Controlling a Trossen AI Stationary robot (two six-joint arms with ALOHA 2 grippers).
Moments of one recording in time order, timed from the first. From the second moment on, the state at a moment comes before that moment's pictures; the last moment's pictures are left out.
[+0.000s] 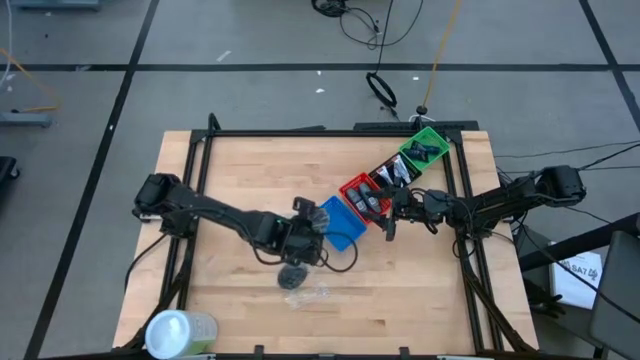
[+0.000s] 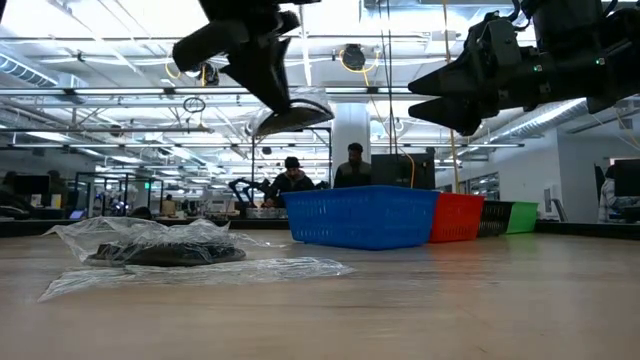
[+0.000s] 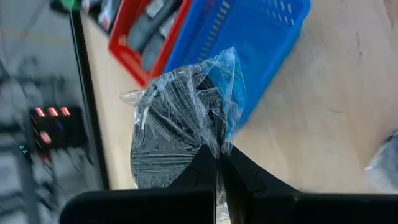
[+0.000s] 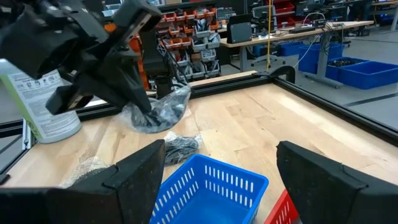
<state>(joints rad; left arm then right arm) -0.29 1.80 1.46 -0.86 -0.58 0.17 0.03 1.19 0.24 0.91 0.20 0.16</state>
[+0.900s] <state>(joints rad) -0.13 1.89 1.43 -0.49 -0.20 0.59 0.03 1.19 0.23 0.91 0.21 0.15</state>
